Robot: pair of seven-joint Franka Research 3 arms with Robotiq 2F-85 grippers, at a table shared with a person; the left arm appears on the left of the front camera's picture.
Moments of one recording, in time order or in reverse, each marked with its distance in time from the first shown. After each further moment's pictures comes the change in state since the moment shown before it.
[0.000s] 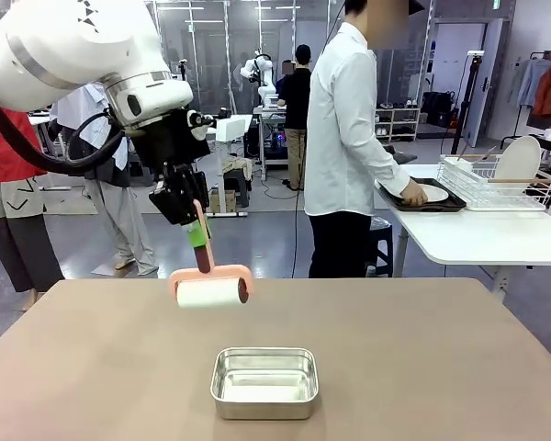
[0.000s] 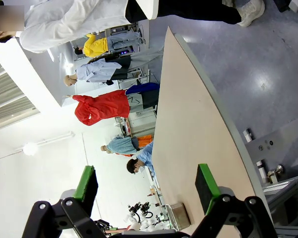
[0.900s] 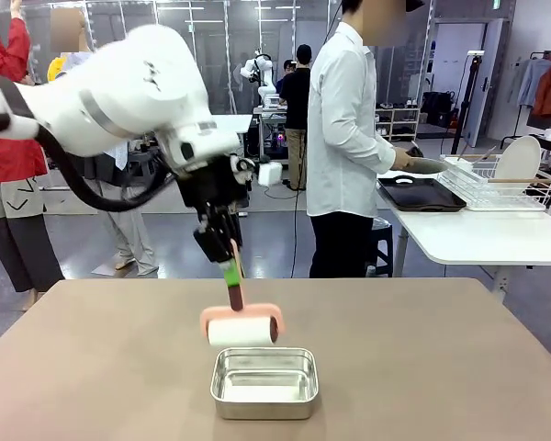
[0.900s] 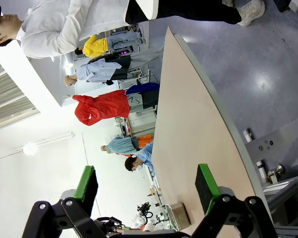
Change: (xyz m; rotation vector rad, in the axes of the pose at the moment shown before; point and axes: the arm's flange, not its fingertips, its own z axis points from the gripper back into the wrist) left arm 0.027 0.028 -0.088 -0.143 0.012 0.027; right arm 0.000 0.000 0.000 0.000 0.000 0.000
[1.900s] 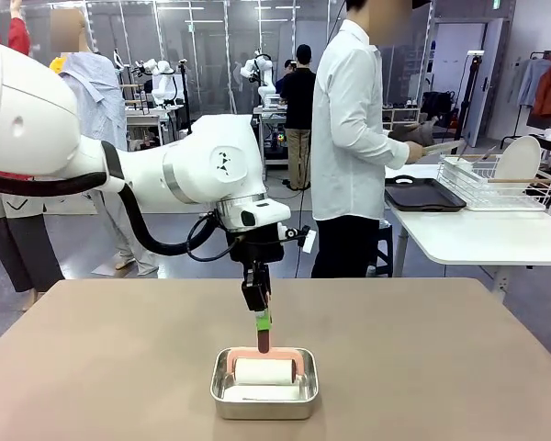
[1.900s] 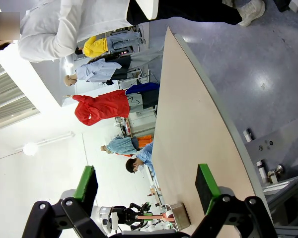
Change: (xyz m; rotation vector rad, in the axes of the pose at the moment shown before) left arm 0.012 0.078 -0.107 -0.035 0.107 0.094; right arm 0.000 0.000 0.000 0.000 0.000 0.000
